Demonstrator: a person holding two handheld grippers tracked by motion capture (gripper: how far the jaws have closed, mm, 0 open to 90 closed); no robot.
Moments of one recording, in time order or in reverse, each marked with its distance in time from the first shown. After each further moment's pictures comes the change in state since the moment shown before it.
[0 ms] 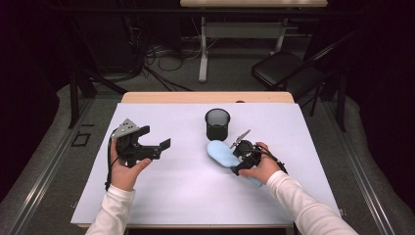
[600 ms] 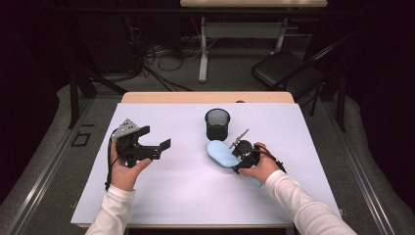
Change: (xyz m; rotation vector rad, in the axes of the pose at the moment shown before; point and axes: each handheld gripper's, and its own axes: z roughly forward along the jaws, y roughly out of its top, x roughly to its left) left arm 0.000 0.000 0.000 0.004 -0.001 0.001; right arm -0.001 0.002 0.005 0.043 0.005 0.019
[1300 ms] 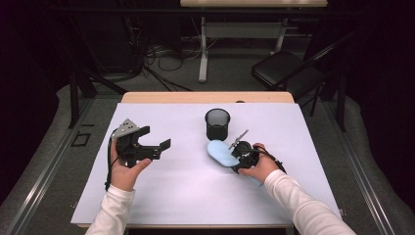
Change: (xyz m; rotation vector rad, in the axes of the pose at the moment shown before) left arm 0.000 0.000 0.000 0.002 -0.003 -0.002; right arm 0.000 -0.001 0.005 -0.005 0.036 -0.006
